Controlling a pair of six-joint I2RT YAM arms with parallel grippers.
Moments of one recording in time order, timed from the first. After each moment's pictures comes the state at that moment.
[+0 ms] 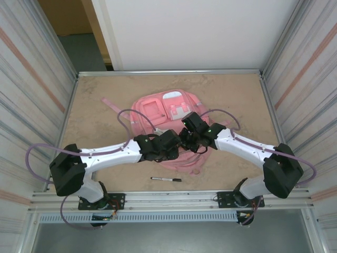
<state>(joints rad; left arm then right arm) -1.08 1.50 1.02 -0.59 -0.14 -1.07 0.79 1.41 0.94 -0.52 -0.19 1.30</state>
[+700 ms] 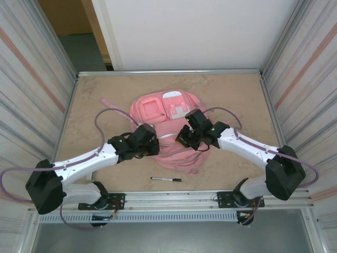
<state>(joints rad) -0.85 1.22 0.79 -0.50 -0.04 -0.76 0.73 1.38 0.94 -0.49 -0.26 1.27</state>
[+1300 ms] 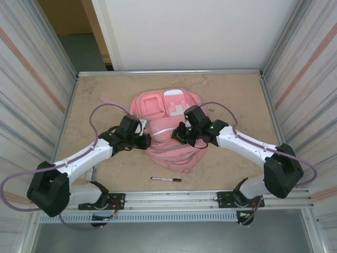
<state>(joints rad) -0.58 1.23 0.73 -0.41 0.19 -0.39 0.74 1.41 0.97 -0.42 -0.33 1.14</state>
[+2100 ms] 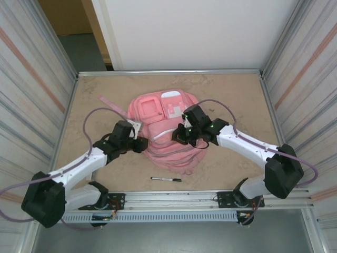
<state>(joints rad) -0.53 1.14 0.58 -0.27 0.11 -0.28 0.75 1.41 1.00 -0.49 -0.36 0.98</state>
